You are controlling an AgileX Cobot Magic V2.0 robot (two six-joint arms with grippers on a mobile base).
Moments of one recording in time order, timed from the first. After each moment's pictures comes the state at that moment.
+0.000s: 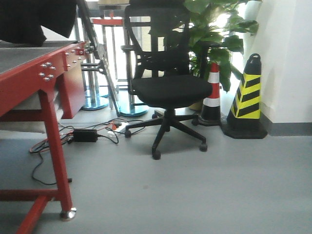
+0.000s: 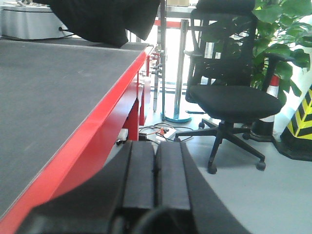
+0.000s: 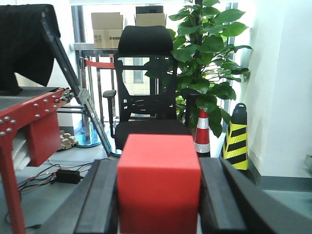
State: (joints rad) left arm 0.02 -0.01 0.03 -0.05 0.02 0.01; right arm 0.08 0.06 -0.25 -0.08 0.13 0.13
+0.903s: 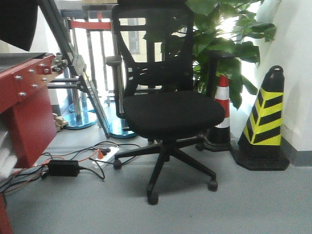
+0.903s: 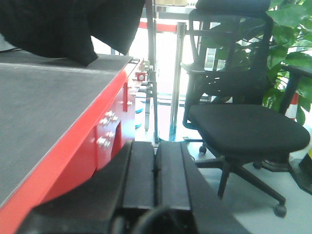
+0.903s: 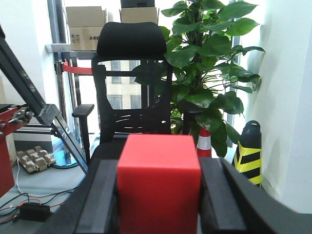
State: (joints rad) left arm 0.02 -0.01 0.03 -0.05 0.02 0.01; right arm 0.08 0.06 -0.25 -0.08 0.13 0.13
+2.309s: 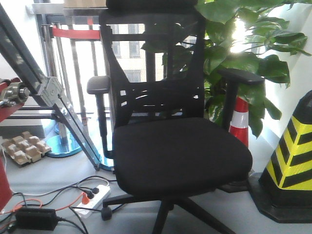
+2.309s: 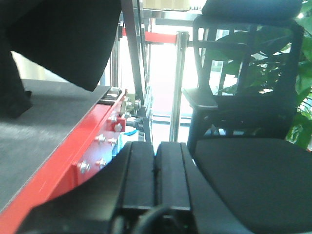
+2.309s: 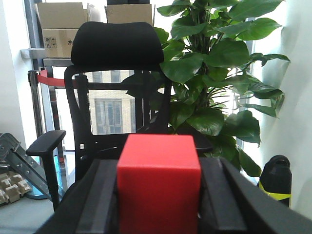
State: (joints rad) left arm 0.02 -0.01 0.03 -0.05 0.02 0.01; right arm 0.08 0.06 -0.25 -0.08 0.13 0.13
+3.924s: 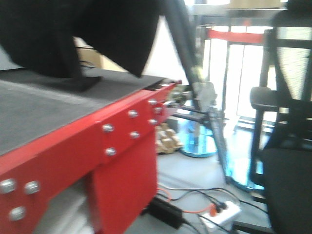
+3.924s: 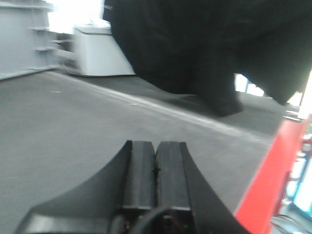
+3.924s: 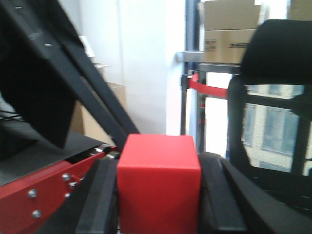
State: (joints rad) left arm 0.04 -0.01 0.03 -0.05 0.02 0.01; right arm 0.08 0.06 -0.25 -0.08 0.13 0.13
